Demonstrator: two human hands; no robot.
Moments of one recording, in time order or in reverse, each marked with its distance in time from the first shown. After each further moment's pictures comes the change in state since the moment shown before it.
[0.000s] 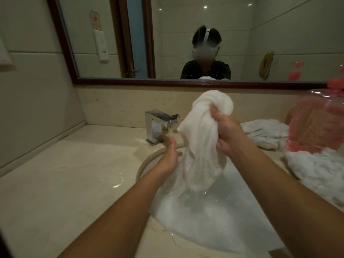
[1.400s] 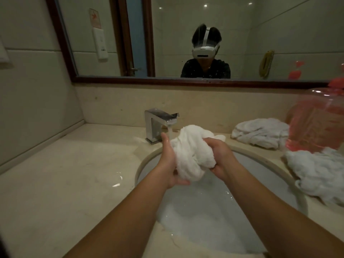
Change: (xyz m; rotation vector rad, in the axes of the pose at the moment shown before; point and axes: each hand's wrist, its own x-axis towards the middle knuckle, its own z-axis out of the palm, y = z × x) left_hand 0.004 0.001 0.011 -0.560 -0.053 -0.210; right_hand 0.008 0.067 -0.045 -0.172 0.104 0.114
